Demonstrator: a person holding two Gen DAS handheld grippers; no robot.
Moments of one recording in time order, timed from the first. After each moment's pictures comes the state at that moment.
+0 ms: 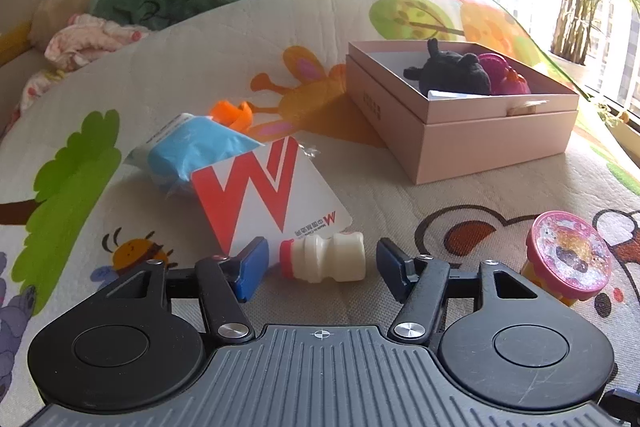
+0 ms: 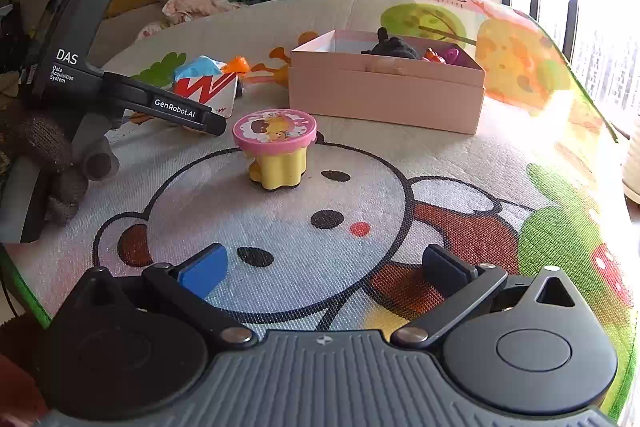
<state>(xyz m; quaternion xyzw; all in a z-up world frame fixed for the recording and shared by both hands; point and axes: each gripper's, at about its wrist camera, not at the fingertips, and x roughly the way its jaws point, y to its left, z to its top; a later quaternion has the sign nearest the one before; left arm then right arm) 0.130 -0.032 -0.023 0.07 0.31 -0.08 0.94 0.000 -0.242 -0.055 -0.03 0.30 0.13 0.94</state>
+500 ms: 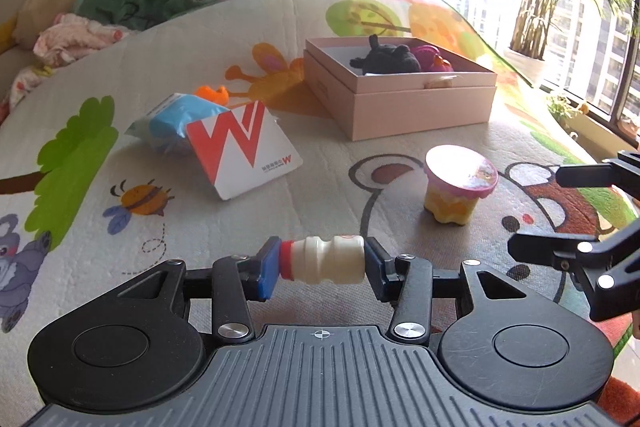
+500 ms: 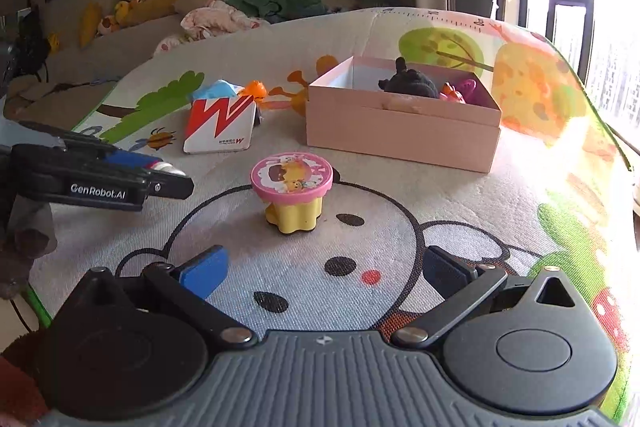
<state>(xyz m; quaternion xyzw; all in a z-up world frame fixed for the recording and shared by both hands) 0.041 -0.022 -0.012 0.05 0.32 -0.14 0.94 0.011 -0.238 -0.029 -0.03 0.28 0.16 0.95</state>
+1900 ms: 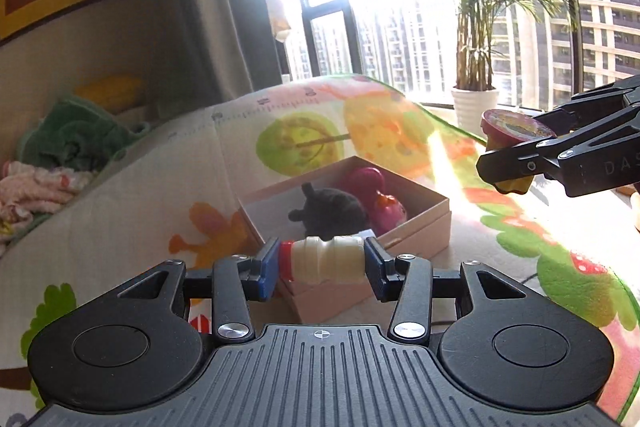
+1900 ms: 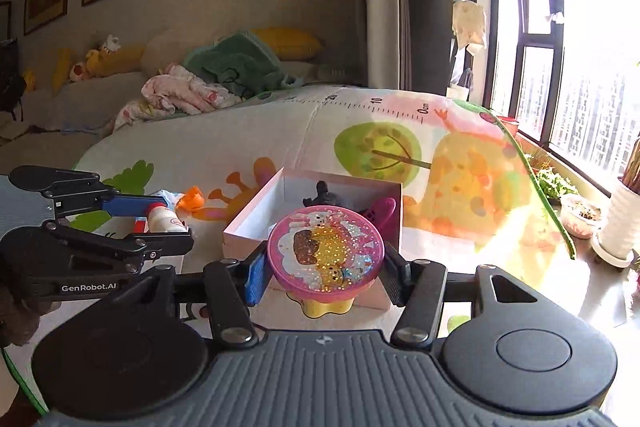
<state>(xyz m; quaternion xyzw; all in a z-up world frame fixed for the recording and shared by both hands) 0.114 -0.102 0.076 0.14 0.19 -0.21 0.95 0.066 -0.305 0.089 -0.03 0.22 0.12 0.97</state>
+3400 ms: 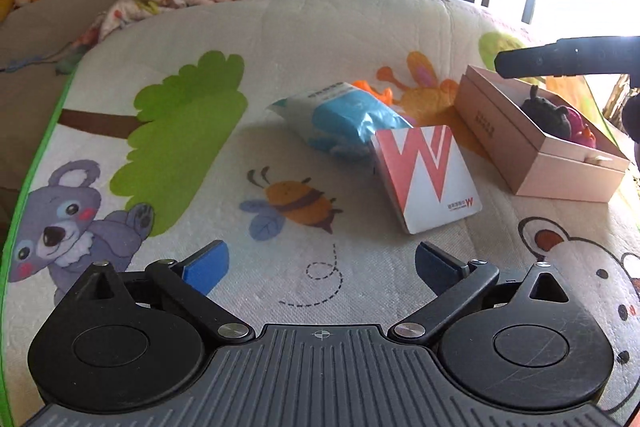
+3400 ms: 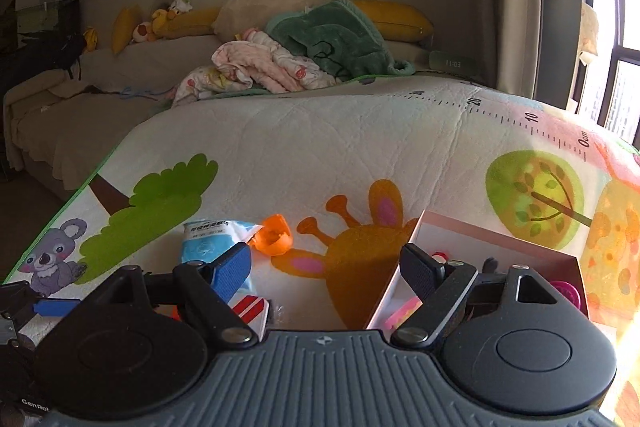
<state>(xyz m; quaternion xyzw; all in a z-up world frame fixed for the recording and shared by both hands) 0.089 0.085 -0.007 -0.05 0.33 0.00 0.94 0.200 -0.142 0.060 -0.09 0.25 0.24 0.93</state>
